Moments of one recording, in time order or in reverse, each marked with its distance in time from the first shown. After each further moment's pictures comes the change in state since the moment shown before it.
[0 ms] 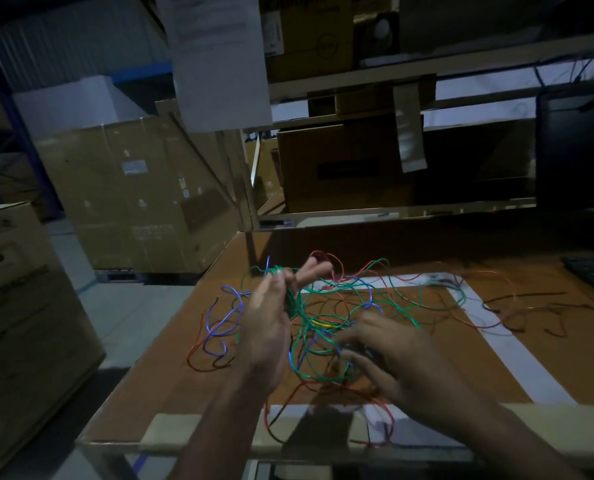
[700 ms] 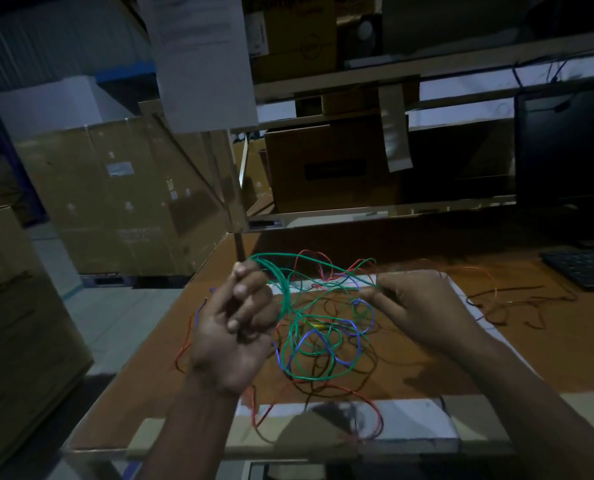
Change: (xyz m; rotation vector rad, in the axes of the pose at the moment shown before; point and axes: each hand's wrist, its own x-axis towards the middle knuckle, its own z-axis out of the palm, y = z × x) left_hand 0.002 0.016 -0.028 -0.919 -0.350 -0.261; right_hand 0.022 0.058 -0.035 -0.293 0.134 0.239
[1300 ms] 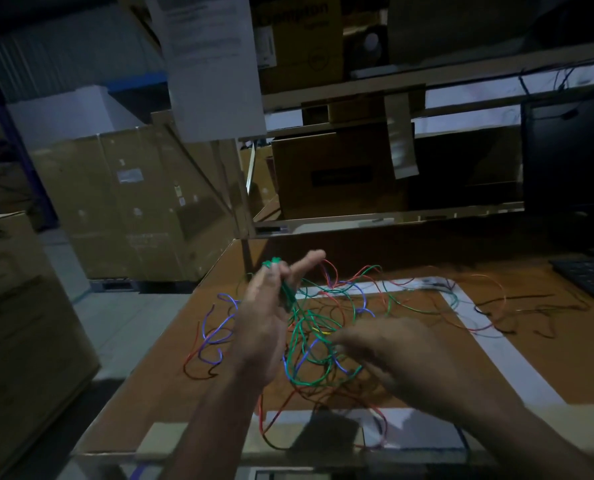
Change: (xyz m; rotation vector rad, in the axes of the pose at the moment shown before) left_hand 0.022 -0.022 0.010 0.845 0.291 0.263; right_hand -0.025 -0.057 -0.004 0.123 -0.163 -0.254
